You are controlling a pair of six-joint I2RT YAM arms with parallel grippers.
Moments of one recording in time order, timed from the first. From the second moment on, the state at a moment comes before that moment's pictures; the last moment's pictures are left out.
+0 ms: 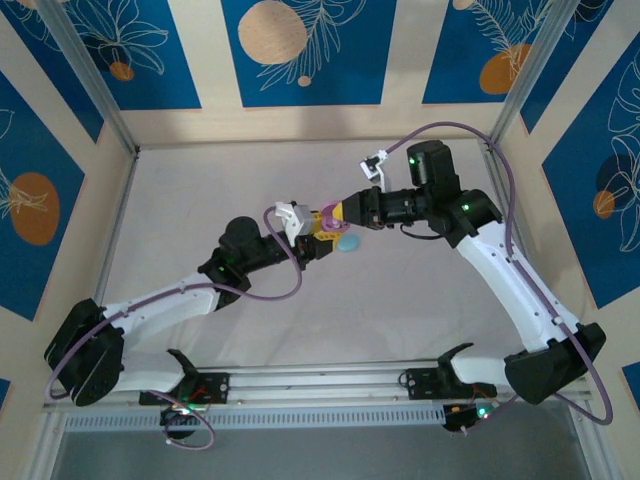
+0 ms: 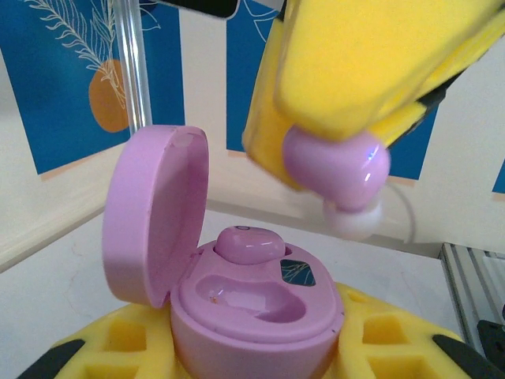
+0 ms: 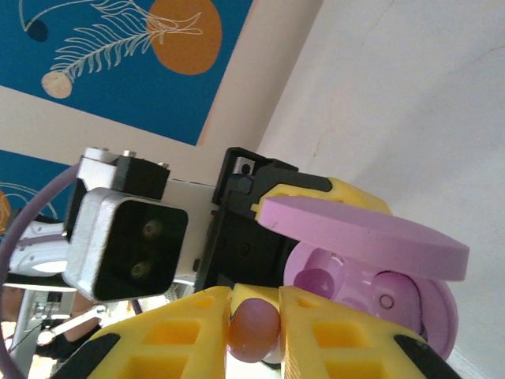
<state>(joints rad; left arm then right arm) -0.78 1.28 0.74 0.59 0.42 -0.04 0.47 1.27 1.40 -0.75 -0.83 0.58</state>
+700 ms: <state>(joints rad) -0.78 1.28 0.74 0.60 0.42 -0.05 0.55 1.30 1.43 -0.75 -0.68 0.57</state>
